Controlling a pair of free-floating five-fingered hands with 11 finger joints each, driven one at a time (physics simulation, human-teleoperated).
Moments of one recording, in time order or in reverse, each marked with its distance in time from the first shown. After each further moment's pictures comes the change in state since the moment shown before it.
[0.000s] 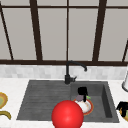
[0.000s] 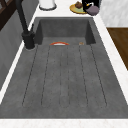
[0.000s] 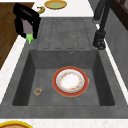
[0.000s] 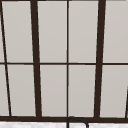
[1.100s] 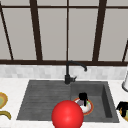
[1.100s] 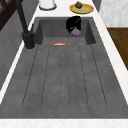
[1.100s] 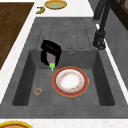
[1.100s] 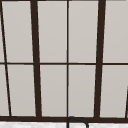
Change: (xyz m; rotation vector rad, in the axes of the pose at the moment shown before) left hand -0.143 -0.121 0.023 0.000 -0.001 0.004; right hand 0.000 0.000 0.000 0.000 0.000 0.000
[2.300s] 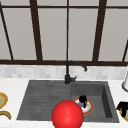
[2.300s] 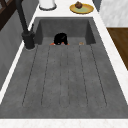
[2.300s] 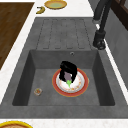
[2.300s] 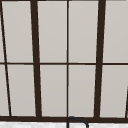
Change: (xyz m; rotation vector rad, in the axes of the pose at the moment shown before) left hand -0.140 -0.096 0.027 0.004 -0.006 0.002; right hand 0.000 0.000 0.000 0.000 0.000 0.000
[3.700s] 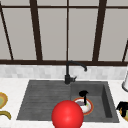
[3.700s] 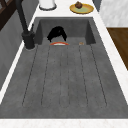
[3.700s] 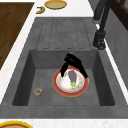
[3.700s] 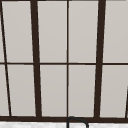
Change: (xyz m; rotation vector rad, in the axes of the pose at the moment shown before) left hand -0.005 0.065 -0.010 0.086 -0.066 0.117; right hand 0.000 0.000 0.000 0.000 0.000 0.000
